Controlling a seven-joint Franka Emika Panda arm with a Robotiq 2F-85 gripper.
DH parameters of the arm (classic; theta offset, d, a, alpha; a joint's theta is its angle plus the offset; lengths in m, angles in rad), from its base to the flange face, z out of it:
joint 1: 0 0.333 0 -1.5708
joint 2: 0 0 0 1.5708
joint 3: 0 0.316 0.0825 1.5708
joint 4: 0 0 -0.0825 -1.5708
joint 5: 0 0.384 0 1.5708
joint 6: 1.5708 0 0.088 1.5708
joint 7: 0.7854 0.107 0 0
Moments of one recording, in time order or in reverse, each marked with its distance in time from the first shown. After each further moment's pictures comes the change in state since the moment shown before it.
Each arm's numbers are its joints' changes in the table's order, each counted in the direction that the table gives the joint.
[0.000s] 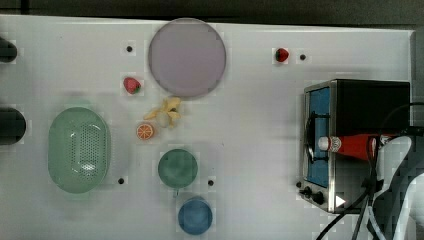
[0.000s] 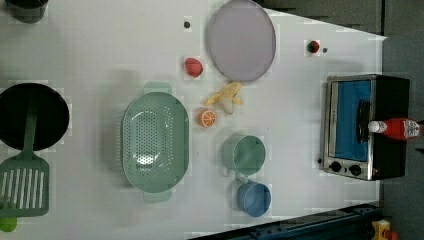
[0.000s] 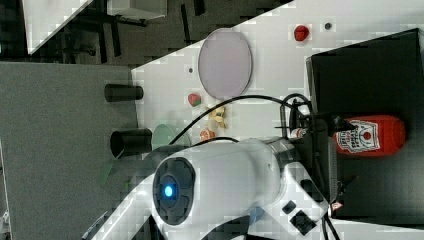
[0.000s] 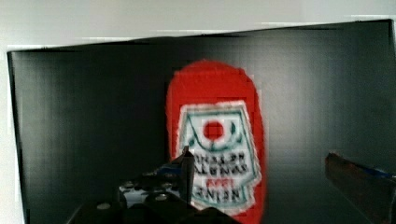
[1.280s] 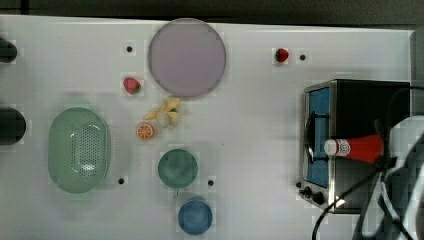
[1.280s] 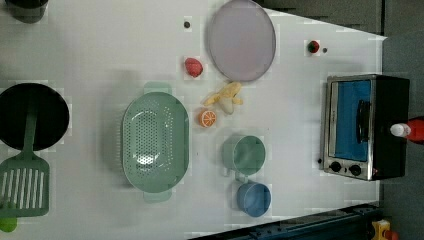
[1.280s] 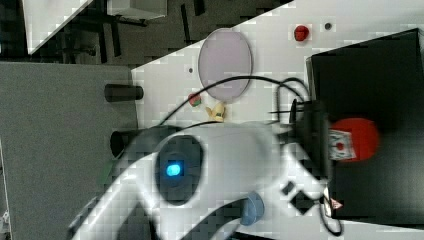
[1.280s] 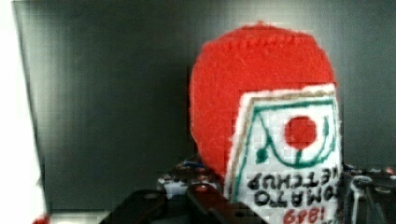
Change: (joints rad) arm 0.005 0.044 0.003 0.131 0.130 -0.209 -0.097
